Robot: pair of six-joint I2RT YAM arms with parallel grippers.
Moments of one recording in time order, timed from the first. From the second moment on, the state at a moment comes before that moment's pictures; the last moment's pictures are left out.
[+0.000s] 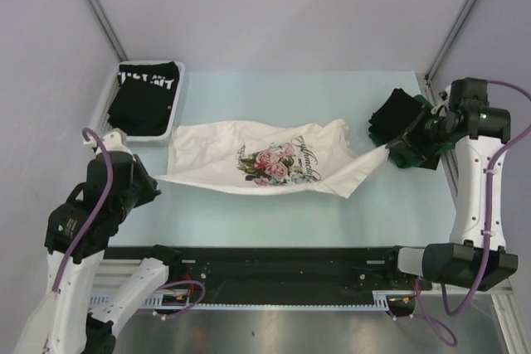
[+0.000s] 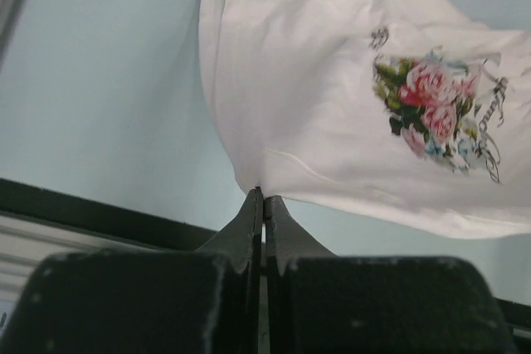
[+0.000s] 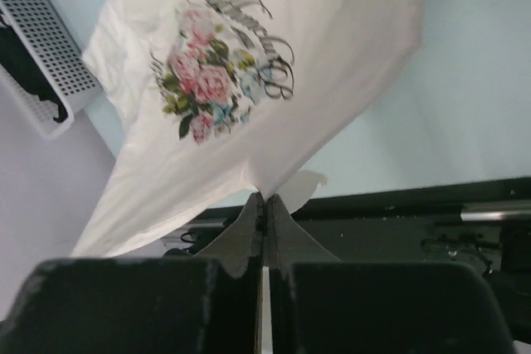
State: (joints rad) left arm -0.31 0.68 1.27 -1.33 -0.31 -0.58; right arm -0.20 1.26 1.51 -1.36 -0.45 0.55
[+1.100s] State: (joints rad) left arm -0.19 1.87 2.53 -0.43 -0.26 -0.33; right arm 0.00 1.77 2.49 -0.51 -0.02 0.37
